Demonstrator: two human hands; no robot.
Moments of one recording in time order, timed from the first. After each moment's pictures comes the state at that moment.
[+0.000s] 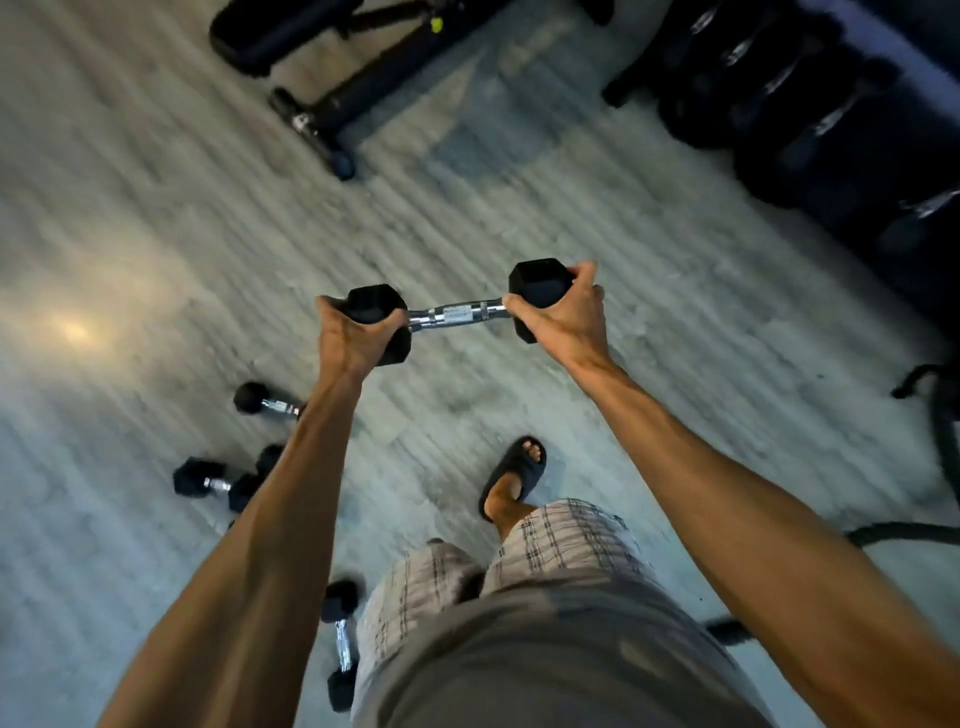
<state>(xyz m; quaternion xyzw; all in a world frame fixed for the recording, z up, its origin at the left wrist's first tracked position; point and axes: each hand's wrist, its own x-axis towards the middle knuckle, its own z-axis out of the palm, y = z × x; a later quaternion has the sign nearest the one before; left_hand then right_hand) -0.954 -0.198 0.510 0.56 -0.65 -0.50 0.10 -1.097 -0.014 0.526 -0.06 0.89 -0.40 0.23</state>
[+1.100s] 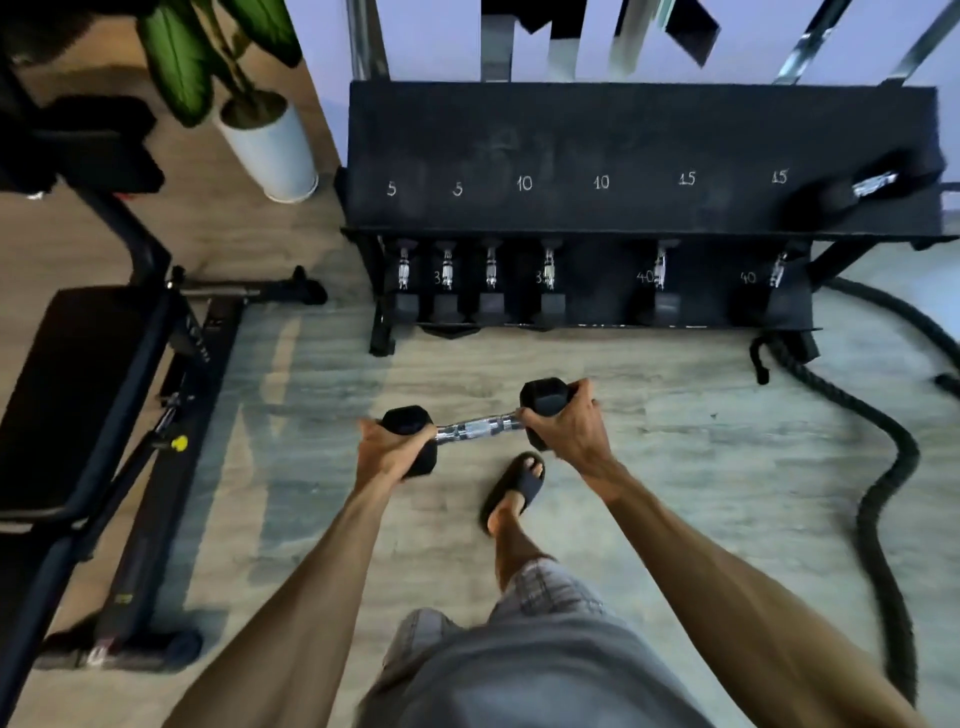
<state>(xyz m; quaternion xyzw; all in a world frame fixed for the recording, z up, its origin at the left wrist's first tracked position) -1.646 -0.236 0.492 0.29 -0.81 -0.47 -0.20 -1.612 0.013 0.519 0.31 0.85 -0.43 0.08</state>
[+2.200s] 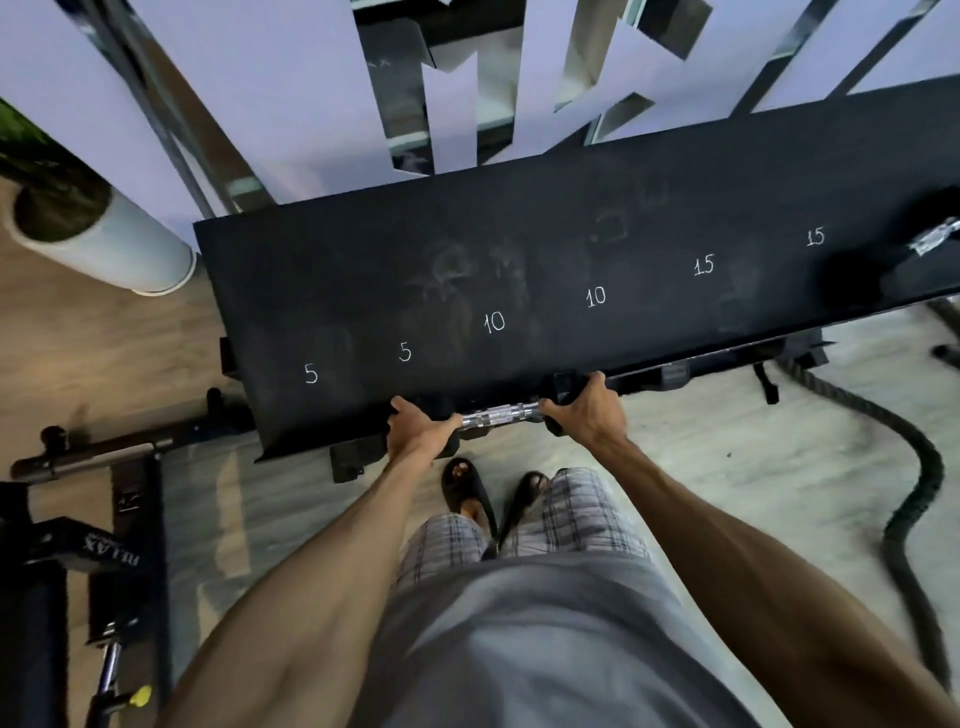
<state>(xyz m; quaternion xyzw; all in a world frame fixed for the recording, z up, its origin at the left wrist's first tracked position) -2.183 -0.053 0.460 0.19 -0.88 -0.27 -0.35 -2.096 0.158 0.480 0.44 0.83 -0.31 0.16</state>
